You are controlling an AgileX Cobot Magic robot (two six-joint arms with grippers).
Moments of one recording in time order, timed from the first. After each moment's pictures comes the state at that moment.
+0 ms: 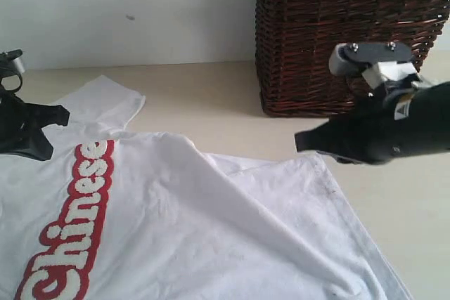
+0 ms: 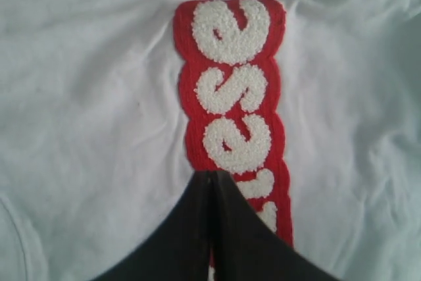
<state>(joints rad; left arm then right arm) -0.05 1.72 -1.02 -0.39 0.67 0.23 0.43 1.42 -0.71 0.13 0.24 0.11</state>
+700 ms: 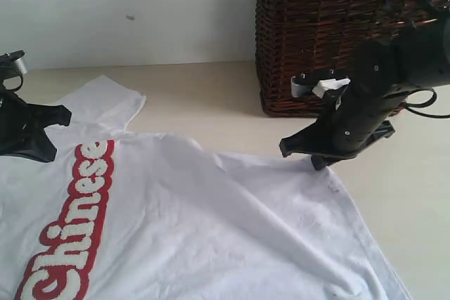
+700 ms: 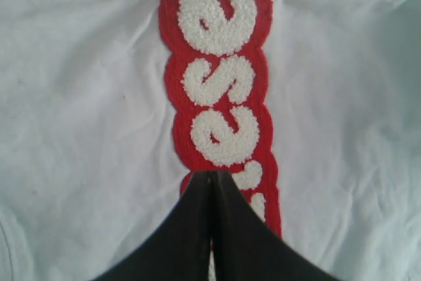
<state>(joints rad) -0.05 1.72 -1.02 -0.42 0.70 0.25 0.34 1.90 -1.09 0.06 0.55 0.04</state>
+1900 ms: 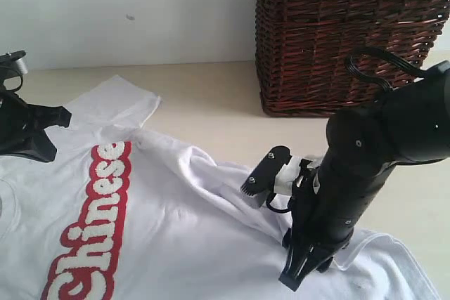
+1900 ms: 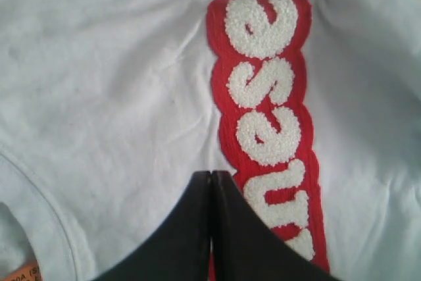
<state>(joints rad) -0.05 1.72 -1.02 -0.42 0.70 0.27 0.62 1.77 -0.83 0.11 0.59 -0.40</state>
